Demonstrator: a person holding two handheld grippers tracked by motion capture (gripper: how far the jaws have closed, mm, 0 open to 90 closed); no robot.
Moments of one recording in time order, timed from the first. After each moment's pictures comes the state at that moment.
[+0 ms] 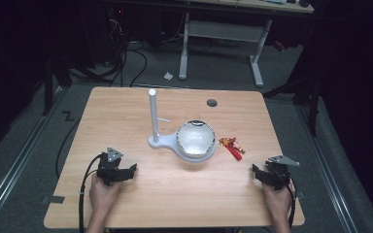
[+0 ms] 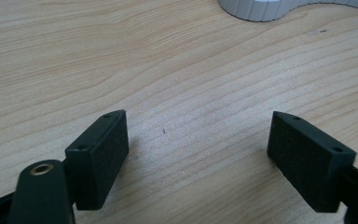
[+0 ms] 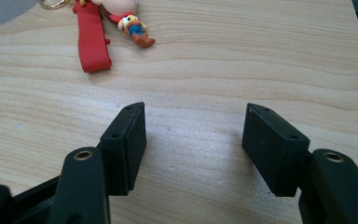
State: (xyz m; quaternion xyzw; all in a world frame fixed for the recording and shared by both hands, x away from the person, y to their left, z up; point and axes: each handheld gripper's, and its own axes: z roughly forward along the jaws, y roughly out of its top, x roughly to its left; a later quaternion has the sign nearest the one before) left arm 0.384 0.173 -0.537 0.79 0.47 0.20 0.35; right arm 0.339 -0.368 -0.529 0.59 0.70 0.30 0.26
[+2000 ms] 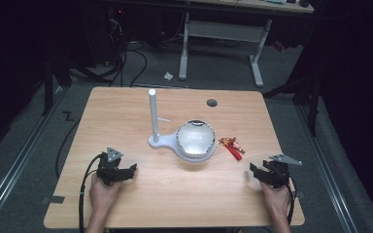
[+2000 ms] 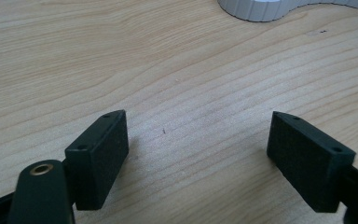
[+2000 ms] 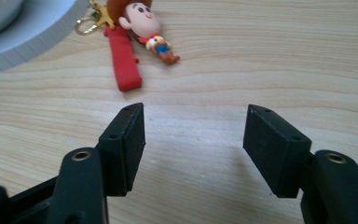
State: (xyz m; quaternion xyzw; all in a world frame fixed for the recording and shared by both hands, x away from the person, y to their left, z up) left arm 0.384 0.173 -0.537 0.79 0.47 0.20 0.35; right arm 0.337 -0.360 -0.517 0.60 0.69 0.34 0.23
